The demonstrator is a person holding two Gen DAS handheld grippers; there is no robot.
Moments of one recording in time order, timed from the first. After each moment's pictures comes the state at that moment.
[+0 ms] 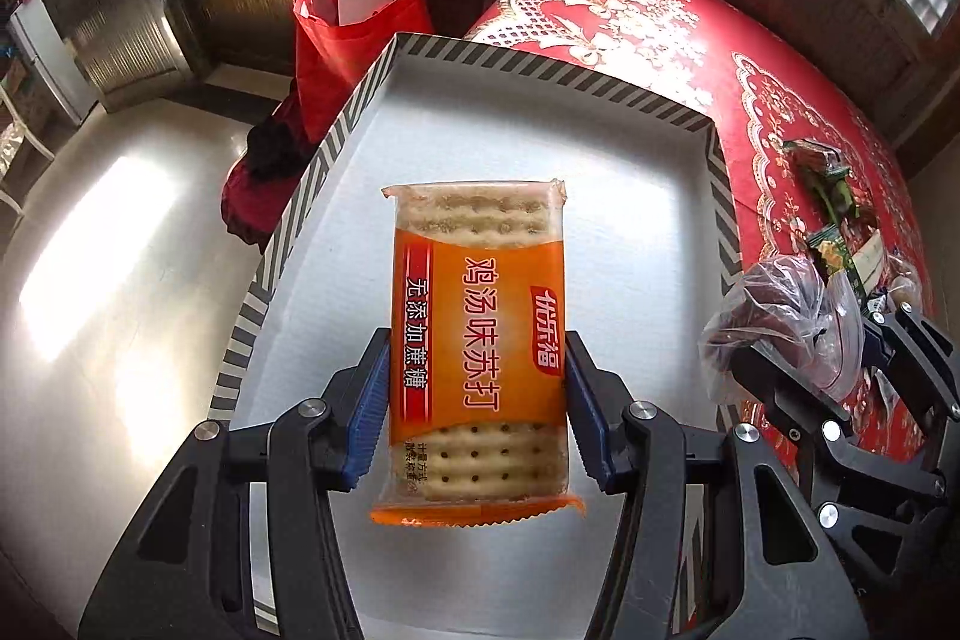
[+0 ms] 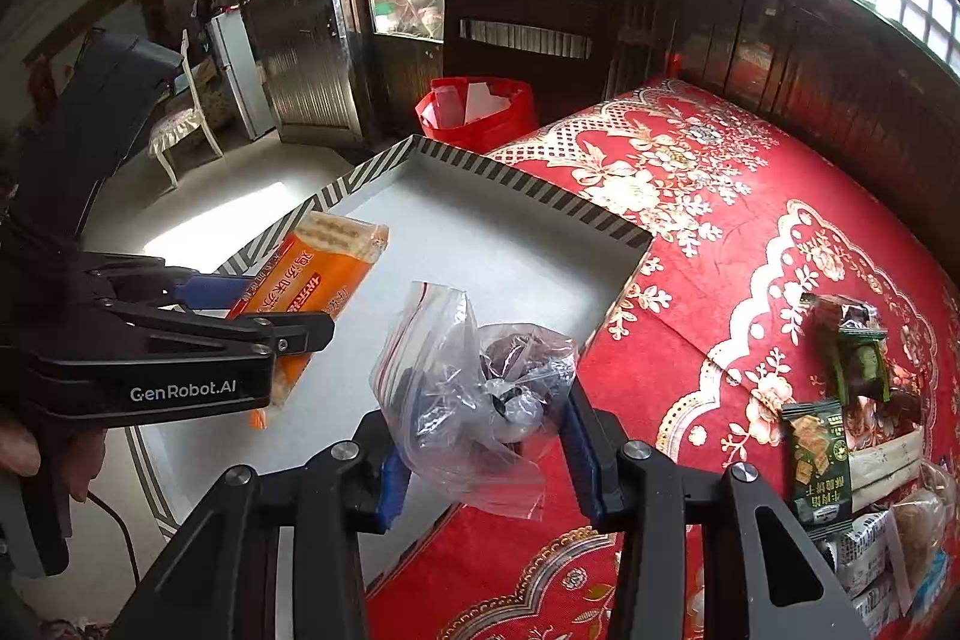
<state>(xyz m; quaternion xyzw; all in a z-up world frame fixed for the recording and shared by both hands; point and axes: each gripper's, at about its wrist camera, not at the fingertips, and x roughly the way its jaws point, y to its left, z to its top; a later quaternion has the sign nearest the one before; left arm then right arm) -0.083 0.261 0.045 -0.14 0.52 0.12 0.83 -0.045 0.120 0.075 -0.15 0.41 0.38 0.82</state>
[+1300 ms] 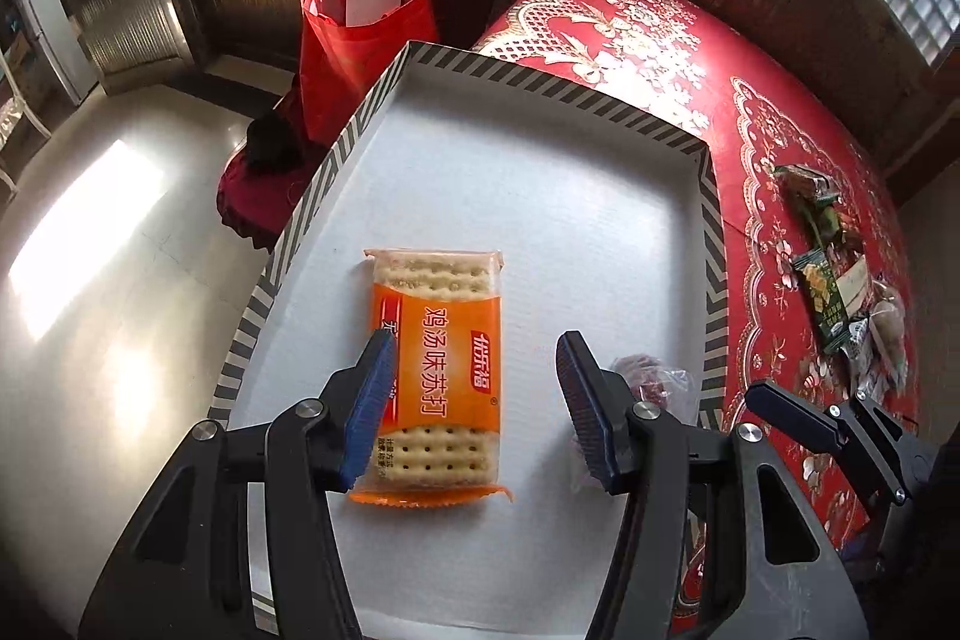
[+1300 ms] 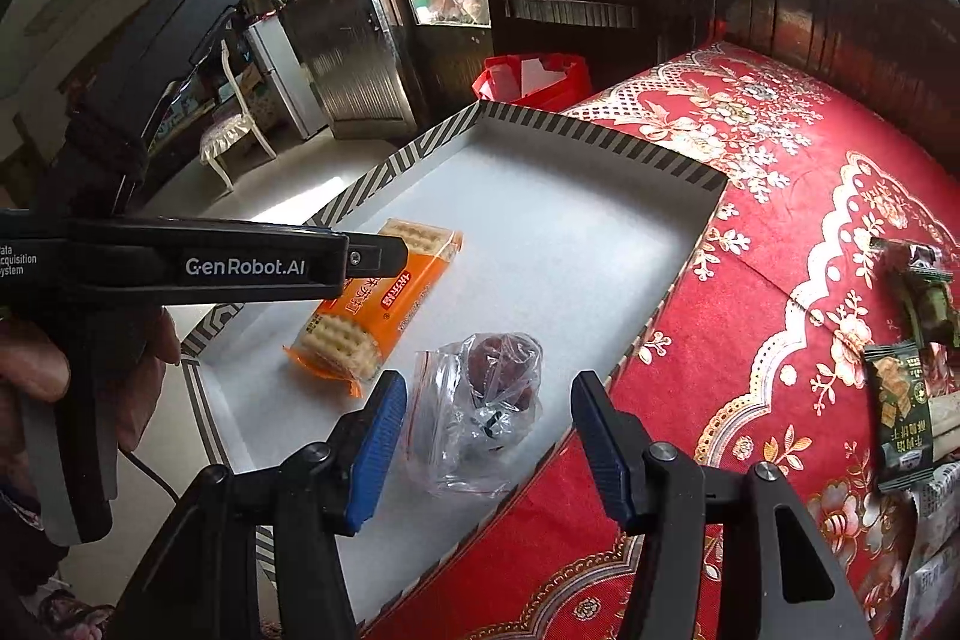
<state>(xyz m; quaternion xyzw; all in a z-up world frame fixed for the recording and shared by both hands) -0.088 0.261 0.057 -0.17 0.51 0.12 0.84 -0.071 0.110 0.063 -0.10 0.44 0.43 0.78</state>
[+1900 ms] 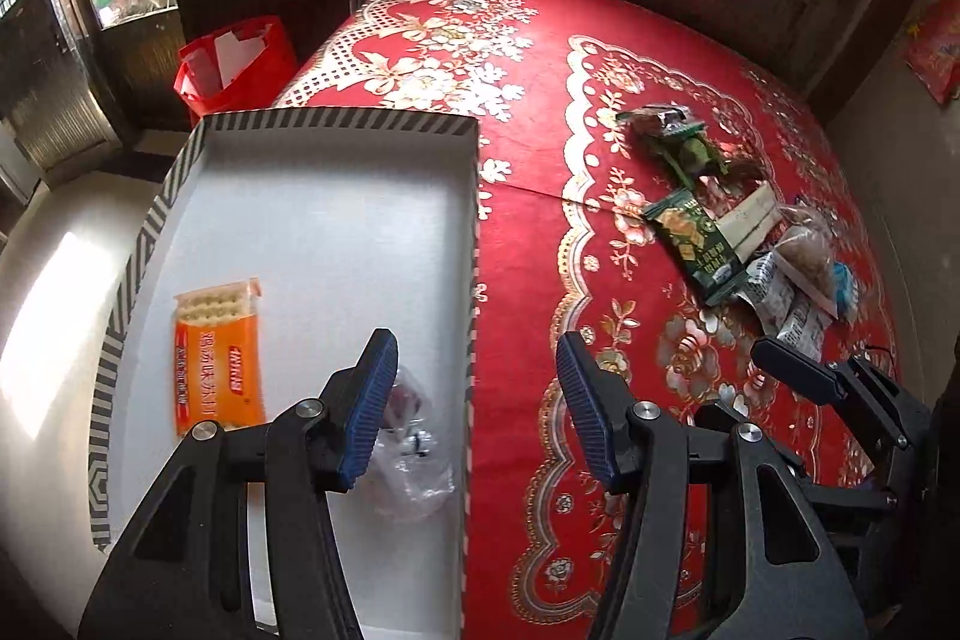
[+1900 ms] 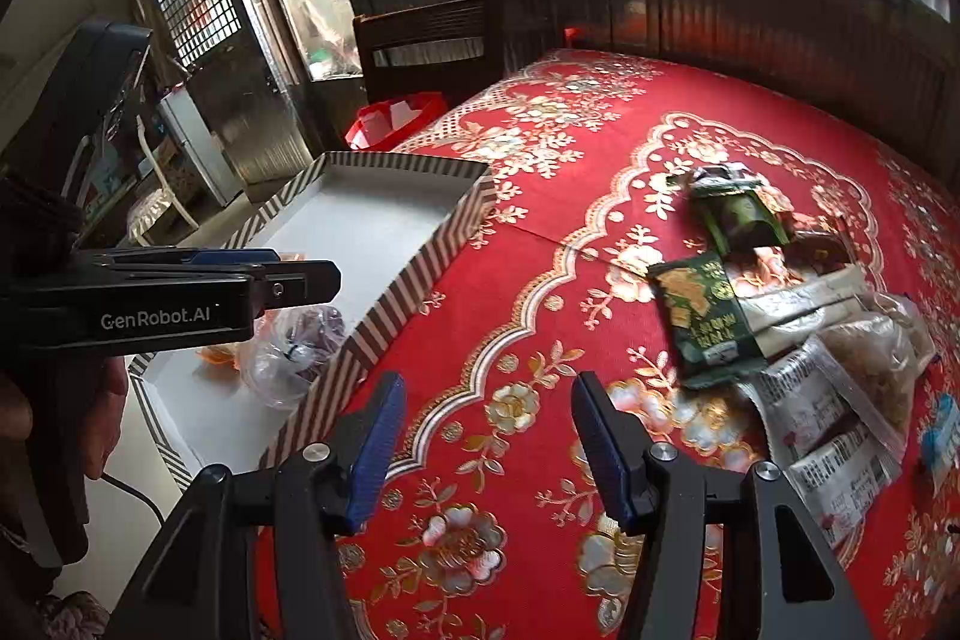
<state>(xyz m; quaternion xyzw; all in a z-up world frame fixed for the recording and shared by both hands) -0.059 0.138 0.083 -0.09 0.50 0.02 0.86 -0.055 -0.022 0.078 -0.05 0.44 0.31 0.84</state>
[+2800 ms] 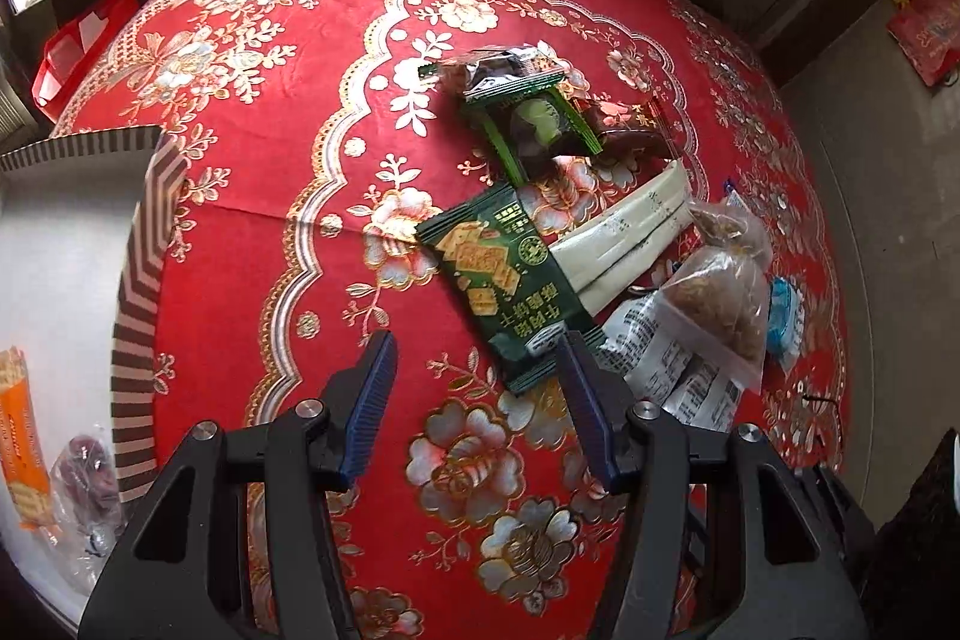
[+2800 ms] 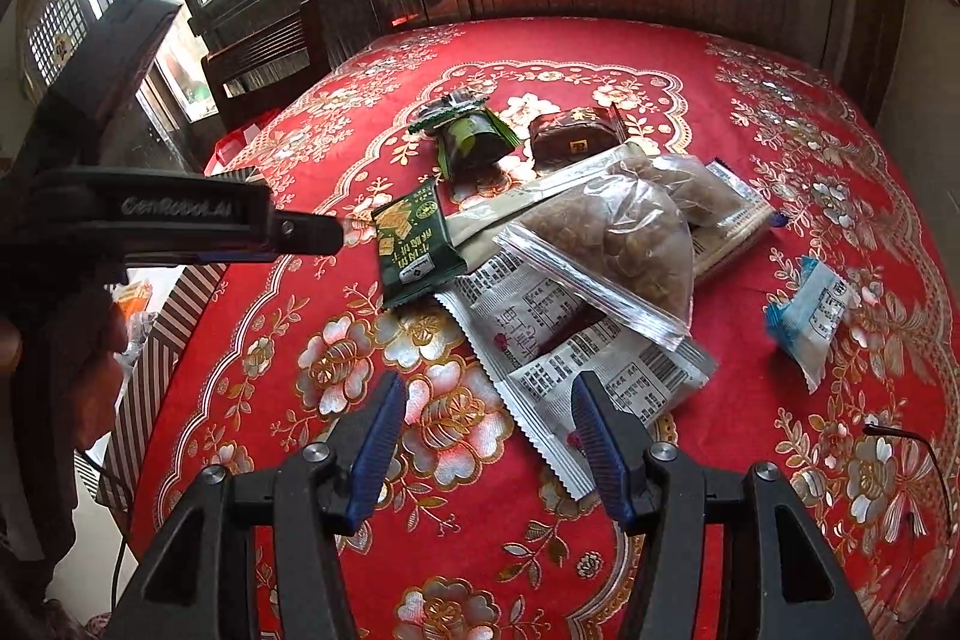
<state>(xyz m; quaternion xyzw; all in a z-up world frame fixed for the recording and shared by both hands) 0.053 0.018 0.051 -0.13 0.56 -0.05 0.82 -0.027 -0.156 0.049 0.00 0.47 0.19 0.86</state>
